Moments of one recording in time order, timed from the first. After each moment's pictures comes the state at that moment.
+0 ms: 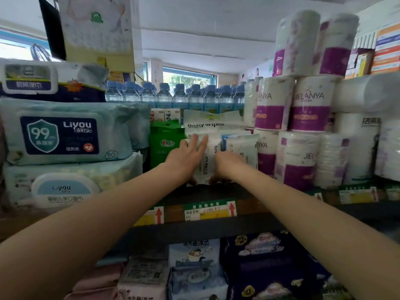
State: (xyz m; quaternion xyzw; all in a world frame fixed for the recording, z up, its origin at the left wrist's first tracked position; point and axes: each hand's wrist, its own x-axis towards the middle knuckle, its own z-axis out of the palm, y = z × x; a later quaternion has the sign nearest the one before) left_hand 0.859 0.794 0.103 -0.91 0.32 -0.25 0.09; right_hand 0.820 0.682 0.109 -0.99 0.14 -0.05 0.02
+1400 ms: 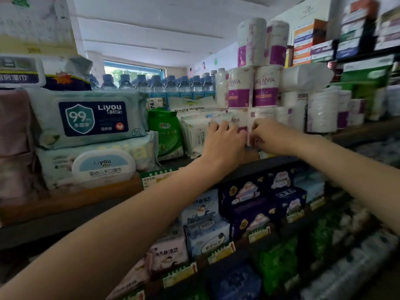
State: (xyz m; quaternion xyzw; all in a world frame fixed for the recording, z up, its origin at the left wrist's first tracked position) left_hand 0.725 0.826 0.099 -0.78 0.51 -0.36 -0.05; right_hand 0.657 0.694 0.118 -0.97 0.15 -0.18 -0.11
